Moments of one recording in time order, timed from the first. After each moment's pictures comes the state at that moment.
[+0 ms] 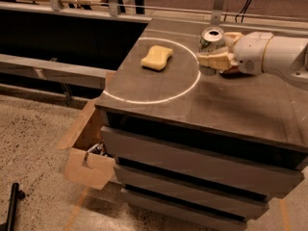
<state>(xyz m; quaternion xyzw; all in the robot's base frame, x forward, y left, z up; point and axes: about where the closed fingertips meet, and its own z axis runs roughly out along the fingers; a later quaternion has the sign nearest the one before) 0.639 -0.155 0.944 -0.42 0.67 0.16 0.60</state>
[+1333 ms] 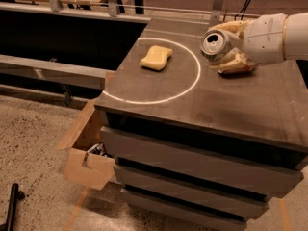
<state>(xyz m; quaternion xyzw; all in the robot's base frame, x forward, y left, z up) 0.583 -0.150 0.976 -0.67 0.50 0.00 0.55</state>
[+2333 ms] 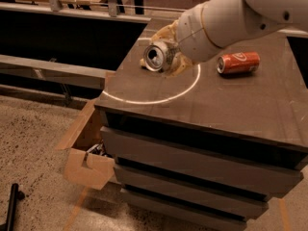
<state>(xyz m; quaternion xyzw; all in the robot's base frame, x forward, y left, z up) 0.551 -0.026 0.974 -0.82 0.40 -0.10 0.40</state>
